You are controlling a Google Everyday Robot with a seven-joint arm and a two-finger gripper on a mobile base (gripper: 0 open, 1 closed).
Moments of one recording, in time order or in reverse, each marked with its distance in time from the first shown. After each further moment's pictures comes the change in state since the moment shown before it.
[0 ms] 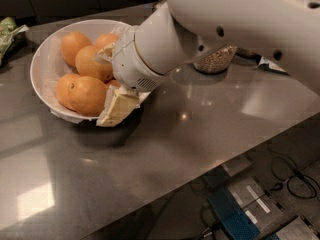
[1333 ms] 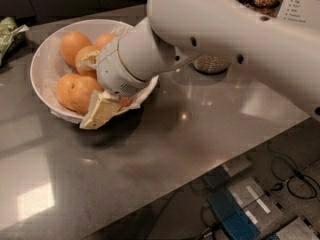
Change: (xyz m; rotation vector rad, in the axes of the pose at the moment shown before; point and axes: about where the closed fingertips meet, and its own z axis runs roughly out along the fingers) arm -0.010 -0.005 0.042 -0.033 -0.091 -0.001
